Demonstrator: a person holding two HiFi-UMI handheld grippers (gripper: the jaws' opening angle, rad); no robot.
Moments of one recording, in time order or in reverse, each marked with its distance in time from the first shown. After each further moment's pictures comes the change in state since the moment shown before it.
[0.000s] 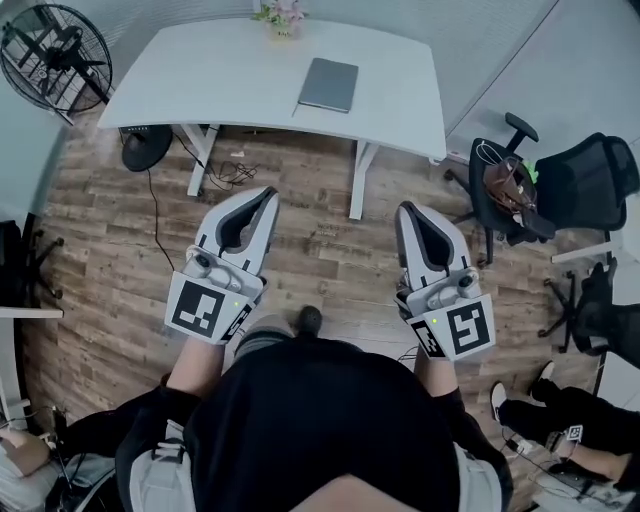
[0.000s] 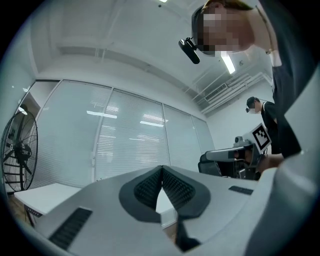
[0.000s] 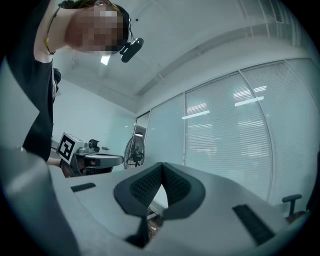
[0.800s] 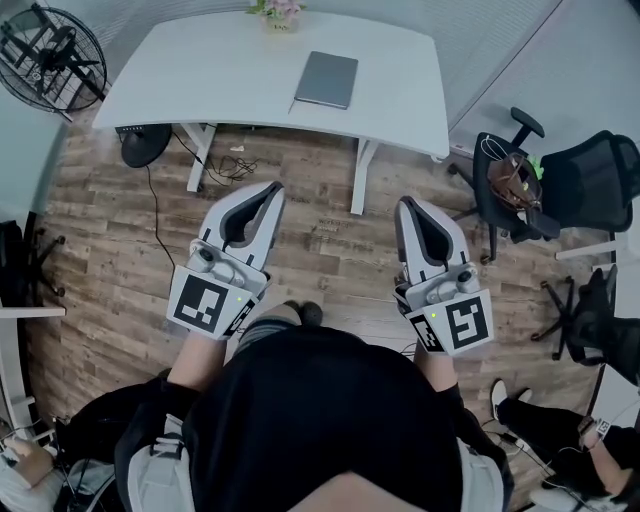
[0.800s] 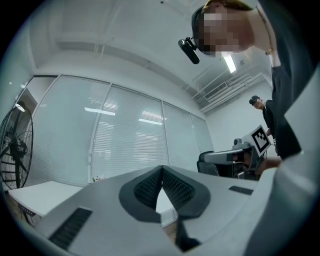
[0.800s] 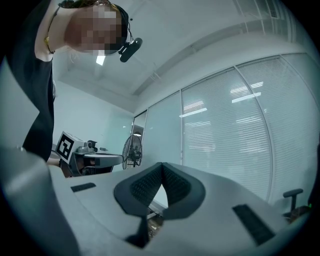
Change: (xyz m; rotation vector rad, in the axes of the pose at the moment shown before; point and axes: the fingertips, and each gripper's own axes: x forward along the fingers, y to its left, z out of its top) left arm 0.033 0.004 -0.014 -0.019 0.018 -0.015; right arm 0.017 -0.026 -0.021 0.034 0.015 -0.010
